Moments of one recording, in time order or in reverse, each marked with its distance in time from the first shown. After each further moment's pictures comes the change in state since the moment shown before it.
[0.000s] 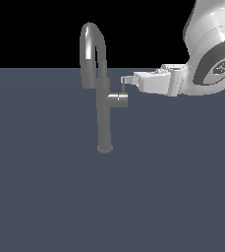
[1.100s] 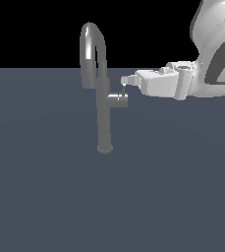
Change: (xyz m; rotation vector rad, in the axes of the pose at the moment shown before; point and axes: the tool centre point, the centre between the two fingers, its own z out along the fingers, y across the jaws) arm -0.004 0.045 0.000 0.007 0.006 -0.019
